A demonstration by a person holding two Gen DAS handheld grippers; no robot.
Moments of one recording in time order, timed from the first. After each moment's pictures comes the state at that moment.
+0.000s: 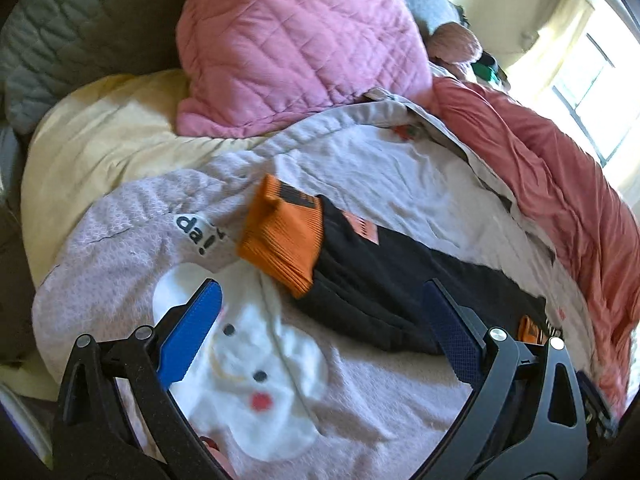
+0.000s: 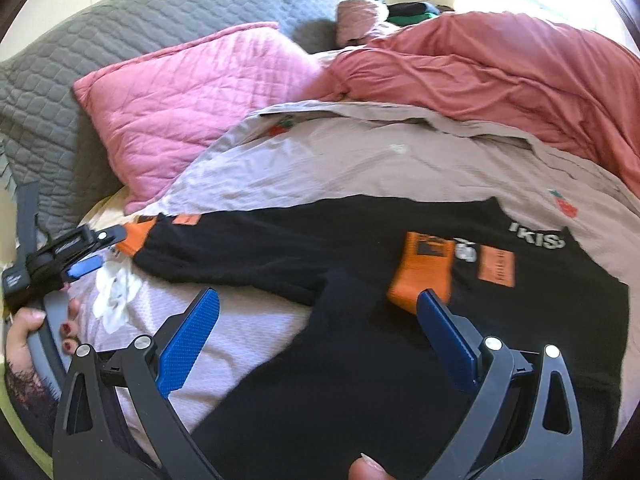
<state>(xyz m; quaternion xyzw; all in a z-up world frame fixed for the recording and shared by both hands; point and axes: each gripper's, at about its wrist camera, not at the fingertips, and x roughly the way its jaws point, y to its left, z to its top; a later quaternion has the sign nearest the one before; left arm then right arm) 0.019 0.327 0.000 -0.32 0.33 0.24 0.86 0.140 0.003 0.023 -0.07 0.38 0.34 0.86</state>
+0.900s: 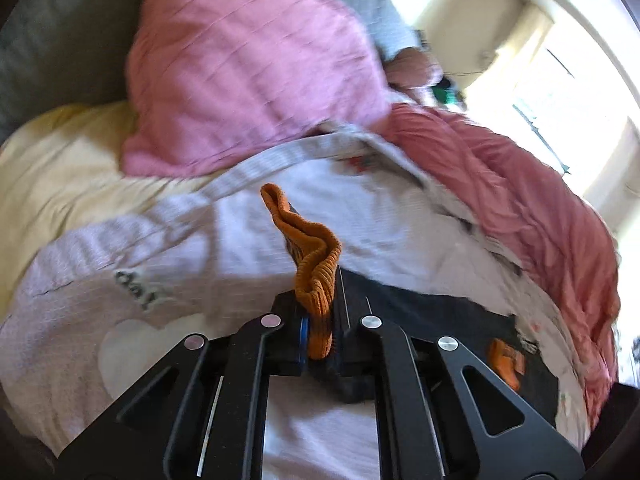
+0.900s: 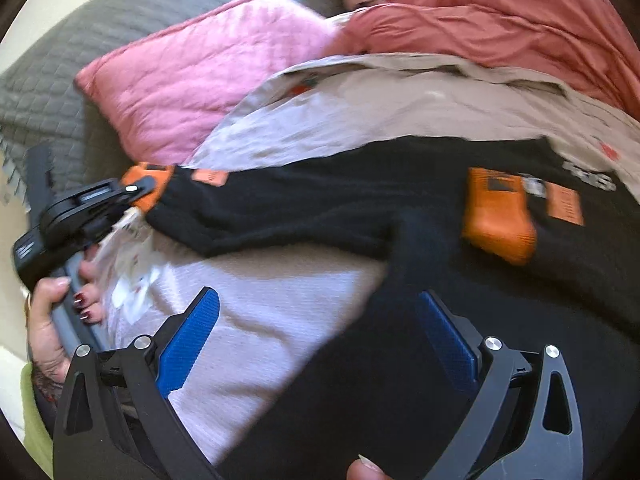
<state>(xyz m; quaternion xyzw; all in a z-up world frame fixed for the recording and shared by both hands) 0.037 0.315 0.018 -0.29 0.26 0.17 0.91 0.140 -0.001 -0.016 -0.02 0.43 0.33 0.84</state>
